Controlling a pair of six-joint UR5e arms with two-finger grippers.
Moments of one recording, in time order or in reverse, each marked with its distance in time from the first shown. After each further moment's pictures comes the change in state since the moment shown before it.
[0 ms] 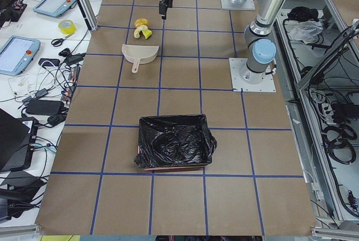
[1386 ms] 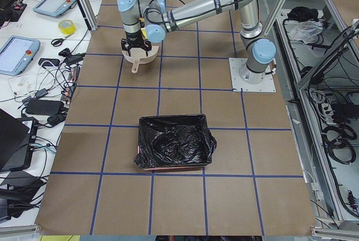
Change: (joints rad) left arm 0.131 -0.458 0.120 0.283 0.094 1.346; right arm -0.354 0.362 0.229 -0.512 -0.115 -0.557
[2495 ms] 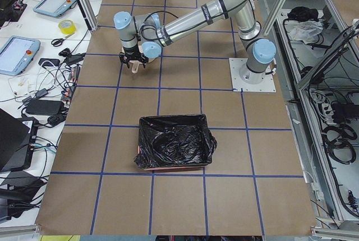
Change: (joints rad) left arm 0.041 -0.080 -0.003 0.049 -0.020 0.014; right arm -0.015 0.063 0.040 -0.021 -0.016 0.014
